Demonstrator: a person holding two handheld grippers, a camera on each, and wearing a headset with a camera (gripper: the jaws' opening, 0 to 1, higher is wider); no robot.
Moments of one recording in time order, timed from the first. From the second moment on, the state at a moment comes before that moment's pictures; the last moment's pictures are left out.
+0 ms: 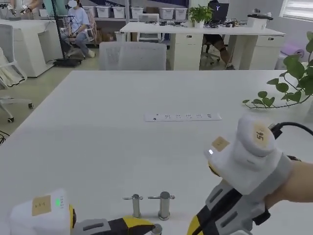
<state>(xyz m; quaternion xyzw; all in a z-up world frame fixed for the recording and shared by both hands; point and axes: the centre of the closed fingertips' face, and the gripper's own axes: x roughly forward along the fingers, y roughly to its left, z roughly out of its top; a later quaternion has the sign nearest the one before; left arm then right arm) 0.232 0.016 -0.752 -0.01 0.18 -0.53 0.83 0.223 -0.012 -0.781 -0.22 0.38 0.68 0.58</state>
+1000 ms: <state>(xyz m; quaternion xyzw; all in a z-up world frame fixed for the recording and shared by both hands) 0.254 0.031 -0.771 0.02 0.18 -0.48 0.86 0.235 -0.019 -0.802 -0.18 0.48 0.60 0.61</state>
